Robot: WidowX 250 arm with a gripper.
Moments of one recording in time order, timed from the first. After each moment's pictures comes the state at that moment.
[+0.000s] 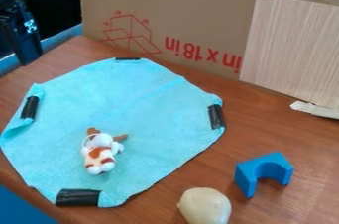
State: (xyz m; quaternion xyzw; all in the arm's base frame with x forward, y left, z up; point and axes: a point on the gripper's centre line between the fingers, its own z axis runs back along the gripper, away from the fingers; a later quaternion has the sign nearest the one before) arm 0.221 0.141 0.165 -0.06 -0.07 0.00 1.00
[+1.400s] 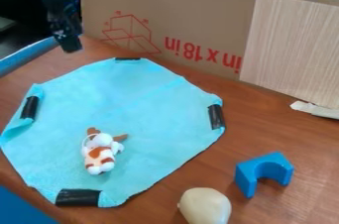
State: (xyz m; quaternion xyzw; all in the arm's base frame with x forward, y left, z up) arm 0.357 0.201 0.109 -0.02 -0.16 -0.41 0.90
